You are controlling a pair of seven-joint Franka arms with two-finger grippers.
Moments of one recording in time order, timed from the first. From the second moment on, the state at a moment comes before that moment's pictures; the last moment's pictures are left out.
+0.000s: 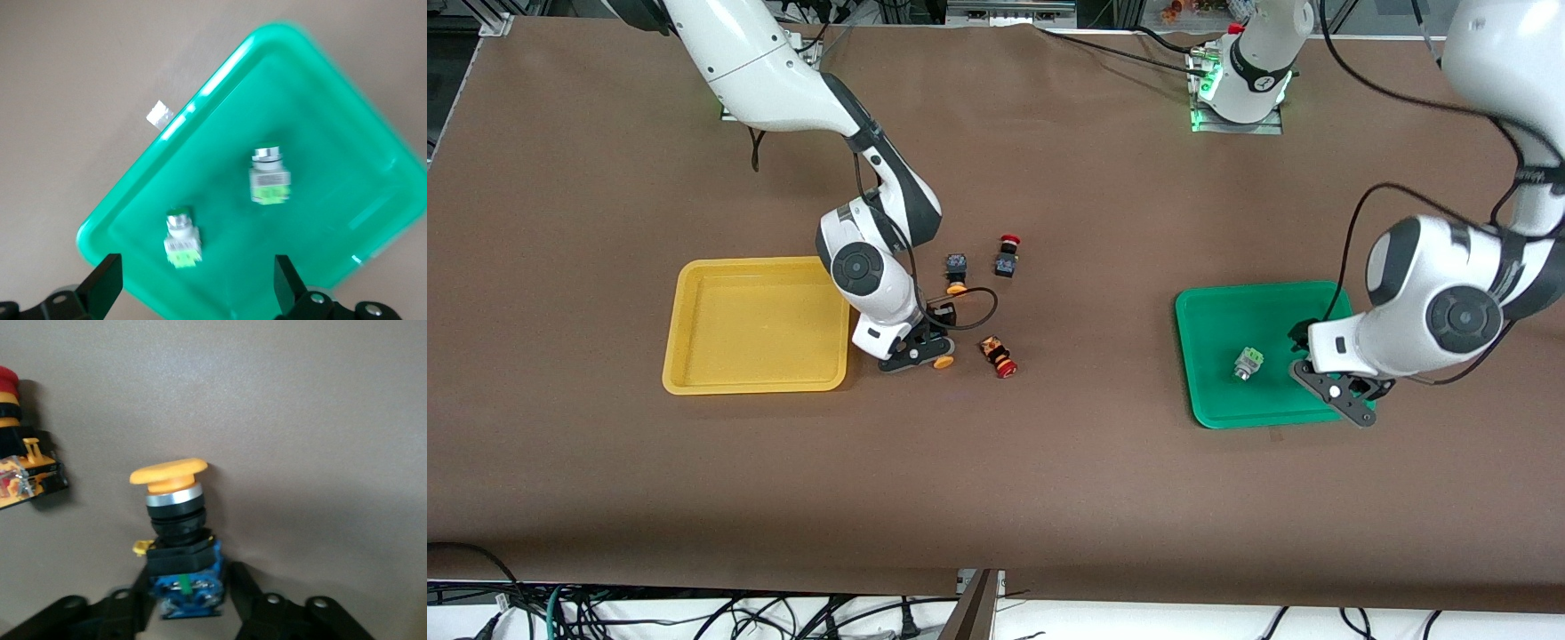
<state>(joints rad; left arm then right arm) 0.31 0.47 -0.44 -1.65 0.33 1.95 0.45 0.55 0.74 0.04 -1.67 0.16 2.46 0.18</state>
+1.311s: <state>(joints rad) 0.02 -0.01 -0.06 -1.67 -0.03 1.67 0.10 0.49 0.56 -0.34 -1.91 0.19 2.20 -0.29</state>
